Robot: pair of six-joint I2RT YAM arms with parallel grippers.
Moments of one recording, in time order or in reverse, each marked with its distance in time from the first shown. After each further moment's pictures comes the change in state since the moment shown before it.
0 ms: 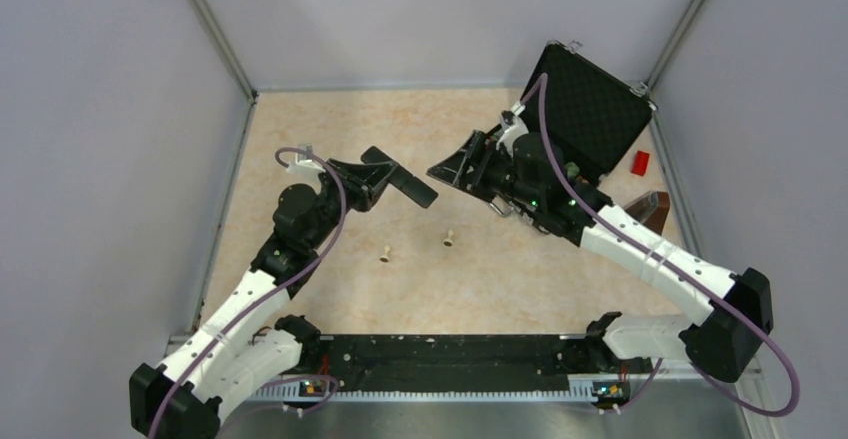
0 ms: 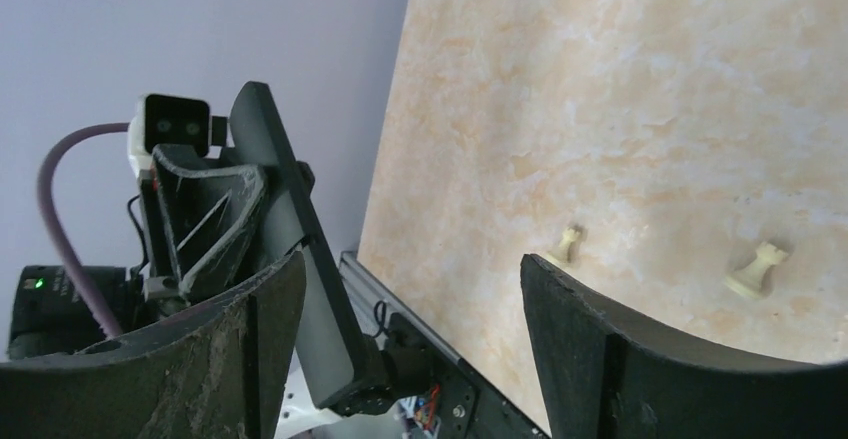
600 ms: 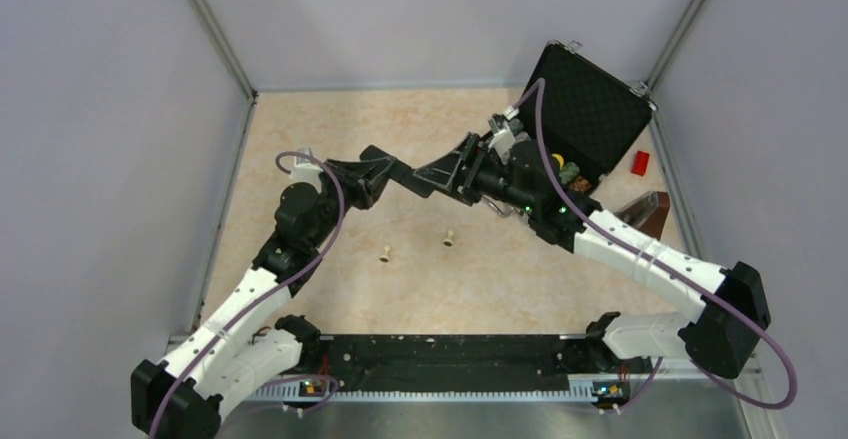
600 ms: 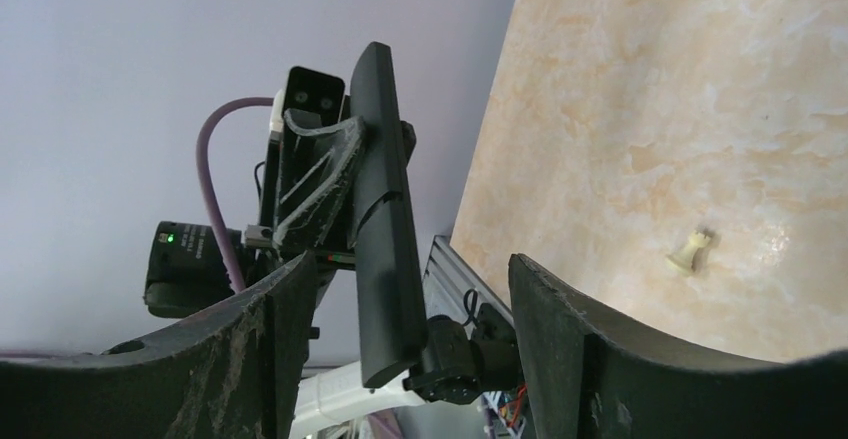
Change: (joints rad) left arm 0.001 0.018 0.000 0.006 -0.035 -0.182; right arm 0.034 -0.016 -0.093 0.249 -0.095 0.178
